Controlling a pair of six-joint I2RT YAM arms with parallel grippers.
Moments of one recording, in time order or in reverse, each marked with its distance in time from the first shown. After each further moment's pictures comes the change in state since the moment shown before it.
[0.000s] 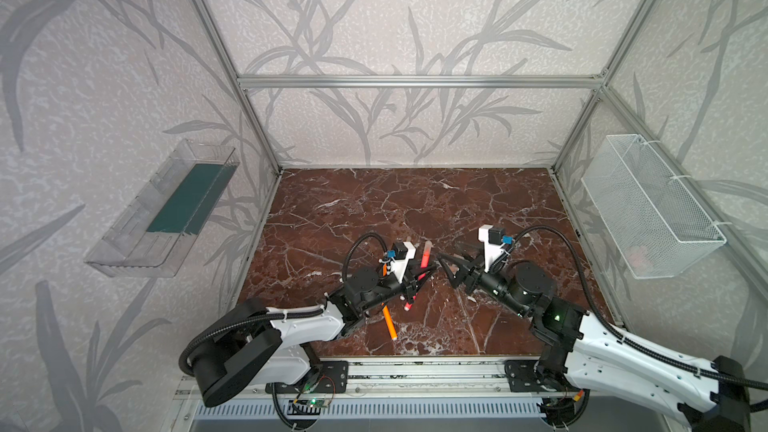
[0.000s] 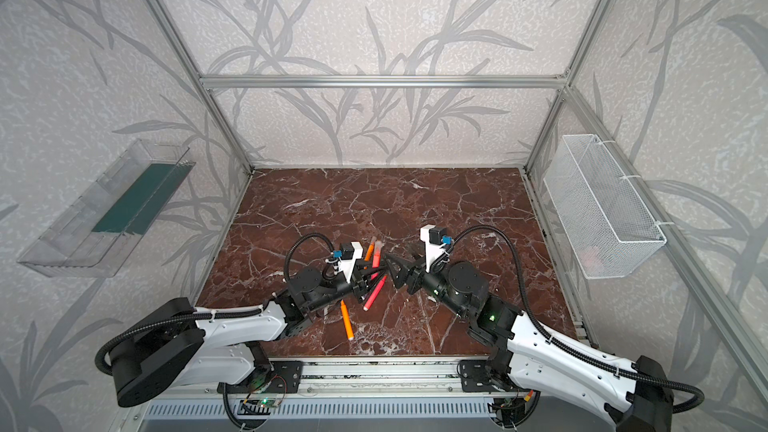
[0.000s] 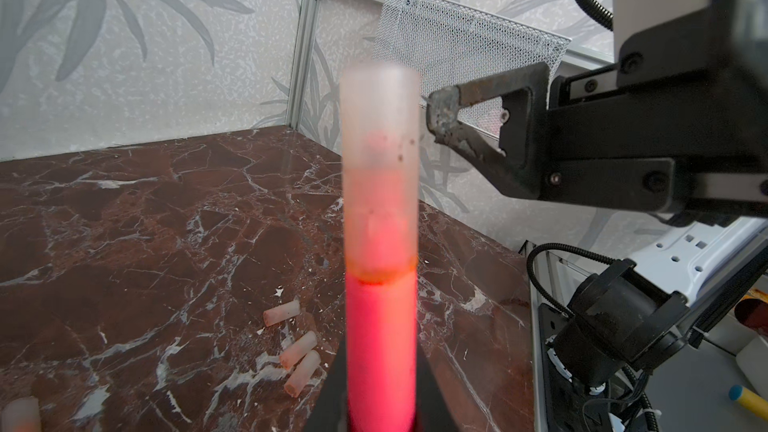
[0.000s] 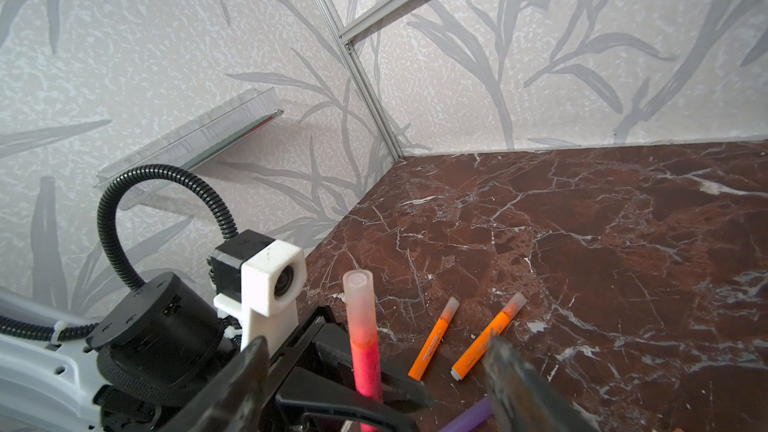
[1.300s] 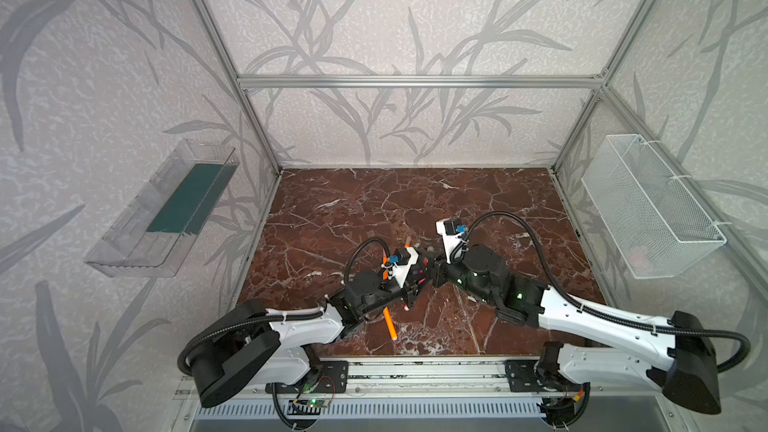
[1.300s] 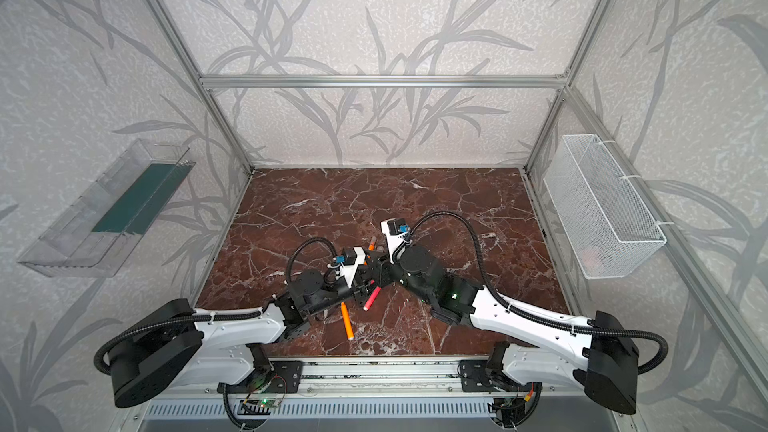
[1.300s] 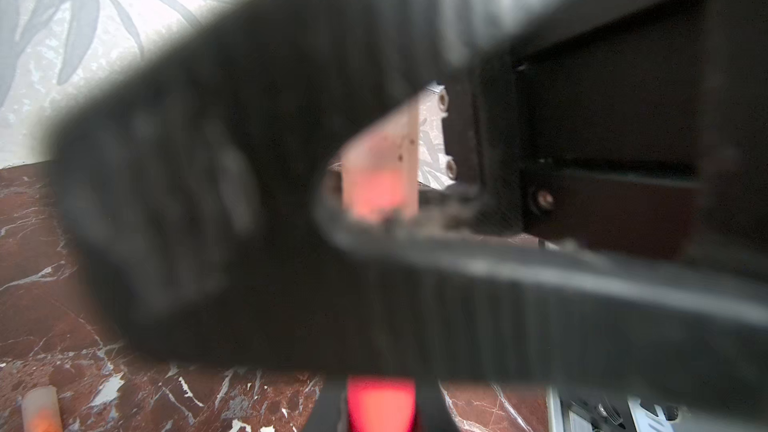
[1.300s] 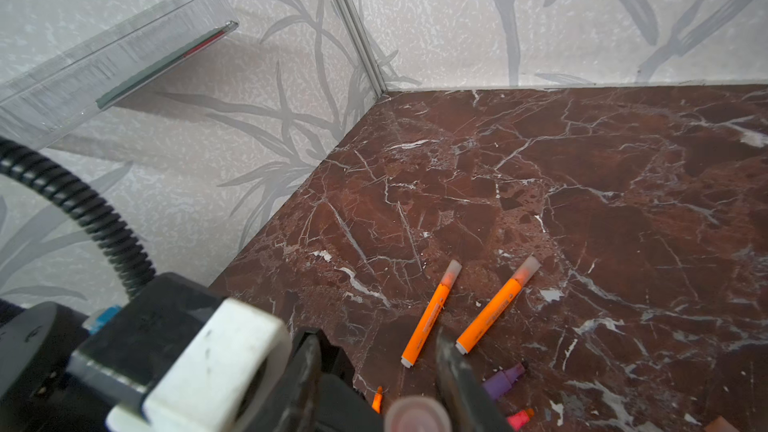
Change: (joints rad) left arm -0.023 -0.005 -0.011 -0.022 -0.011 0.057; right arm 0.084 0.336 0.238 -0.124 0.068 0.005
